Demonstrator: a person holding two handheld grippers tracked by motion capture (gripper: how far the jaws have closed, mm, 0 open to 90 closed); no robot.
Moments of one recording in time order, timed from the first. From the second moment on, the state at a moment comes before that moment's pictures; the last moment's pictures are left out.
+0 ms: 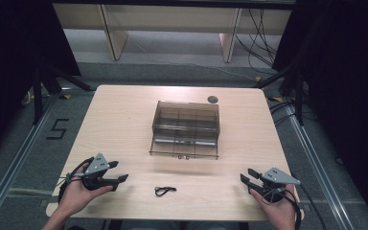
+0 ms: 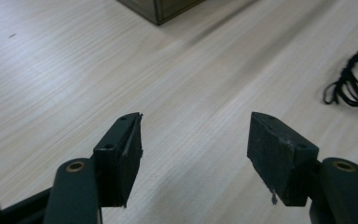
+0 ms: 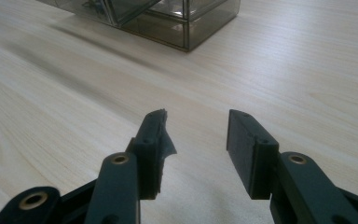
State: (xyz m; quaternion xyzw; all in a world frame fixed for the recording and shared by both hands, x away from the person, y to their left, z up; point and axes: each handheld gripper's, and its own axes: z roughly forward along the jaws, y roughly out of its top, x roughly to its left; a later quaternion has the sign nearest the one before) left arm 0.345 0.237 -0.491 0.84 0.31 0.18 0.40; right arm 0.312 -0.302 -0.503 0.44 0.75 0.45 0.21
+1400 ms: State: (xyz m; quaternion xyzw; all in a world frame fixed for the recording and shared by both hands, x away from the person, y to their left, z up) left arm 0.366 0.166 -0.467 0.99 0.04 -0.03 0.11; right arm 0.315 -0.301 -0.505 0.43 0.75 0.45 0.21
